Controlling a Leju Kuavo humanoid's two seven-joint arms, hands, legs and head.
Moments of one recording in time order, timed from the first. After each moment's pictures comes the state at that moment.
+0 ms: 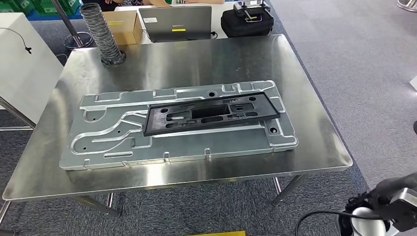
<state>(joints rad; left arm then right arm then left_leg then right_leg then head) -0.08 0.06 -1.04 -0.13 1.55 0.08 -0.51 0.06 -0.03 -0.33 -1.88 0.22 -0.70 -0.70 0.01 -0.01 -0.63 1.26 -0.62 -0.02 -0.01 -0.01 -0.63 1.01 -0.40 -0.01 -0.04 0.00</state>
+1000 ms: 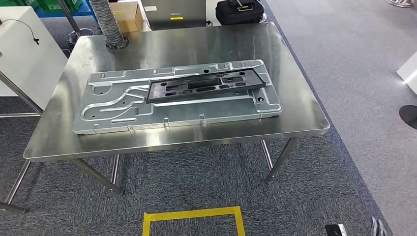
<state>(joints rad) -0.09 0.05 -1.08 -0.13 1.56 0.09 -0.48 0.05 -0.02 -0.85 -0.72 0.97 -0.70 -0.62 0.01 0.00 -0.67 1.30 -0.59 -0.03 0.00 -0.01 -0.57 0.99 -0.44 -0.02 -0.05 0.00</state>
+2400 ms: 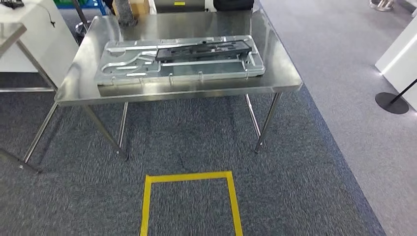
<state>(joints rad) -0.09 0.03 -1.10 -0.13 1.55 0.09 -0.46 -0.03 0.09 -0.91 -0.20 1.24 -0.09 0.28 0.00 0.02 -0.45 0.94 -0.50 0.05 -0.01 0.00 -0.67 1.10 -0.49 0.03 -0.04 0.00</state>
